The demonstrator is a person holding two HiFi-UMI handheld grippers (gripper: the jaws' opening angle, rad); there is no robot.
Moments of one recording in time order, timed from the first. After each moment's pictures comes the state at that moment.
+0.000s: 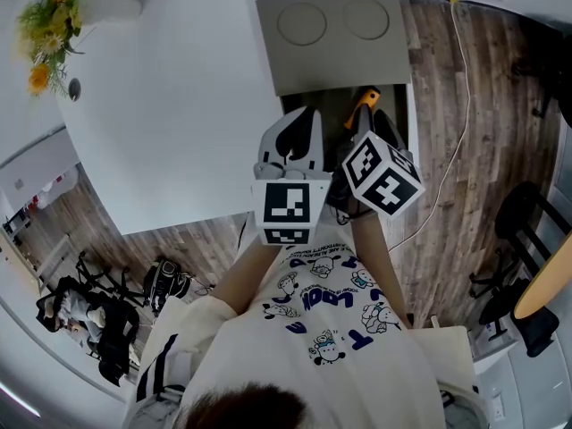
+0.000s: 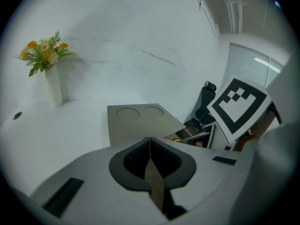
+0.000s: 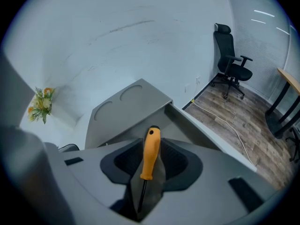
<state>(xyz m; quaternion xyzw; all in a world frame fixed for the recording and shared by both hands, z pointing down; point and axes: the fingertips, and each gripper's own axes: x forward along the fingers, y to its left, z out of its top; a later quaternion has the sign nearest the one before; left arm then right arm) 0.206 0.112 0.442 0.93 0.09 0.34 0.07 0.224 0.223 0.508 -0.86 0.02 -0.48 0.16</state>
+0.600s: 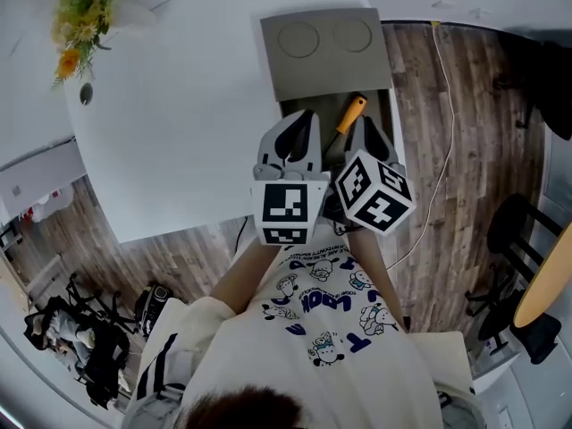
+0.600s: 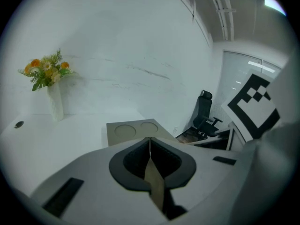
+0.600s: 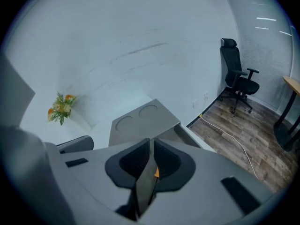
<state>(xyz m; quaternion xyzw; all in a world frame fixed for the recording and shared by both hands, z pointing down) 0.202 0.114 0.393 0.95 0.10 0.27 0.07 0.214 0.215 0.444 -0.90 0.07 -0.40 0.15</state>
